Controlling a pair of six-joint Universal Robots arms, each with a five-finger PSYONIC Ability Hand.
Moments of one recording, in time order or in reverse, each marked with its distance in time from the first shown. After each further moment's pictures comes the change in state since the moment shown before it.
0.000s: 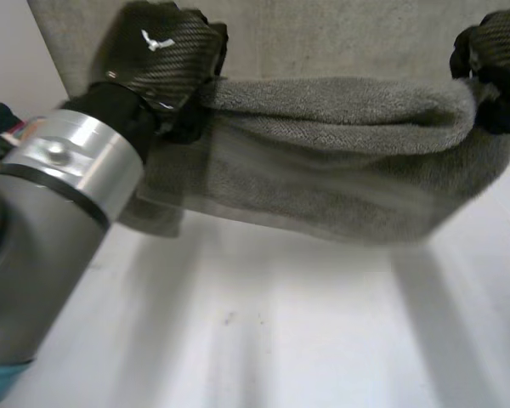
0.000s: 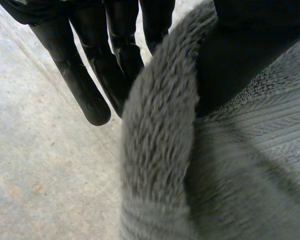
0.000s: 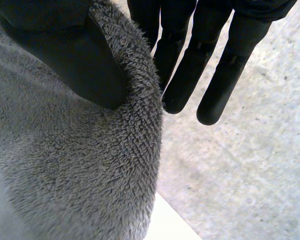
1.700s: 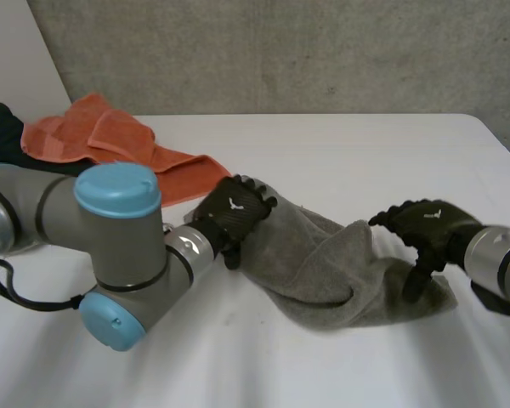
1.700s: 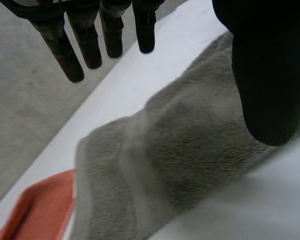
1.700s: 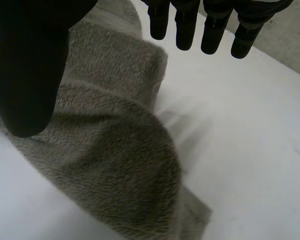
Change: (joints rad) left arm 0.079 -0.567 0.012 0.078 0.253 0.135; right arm -0.004 0.364 0.278 -0.047 -0.022 -0.019; left_hand -0.872 -0.946 -0.945 -0.950 -0.887; right_hand -0.887 -0.968 -0.985 -0.992 -0.940
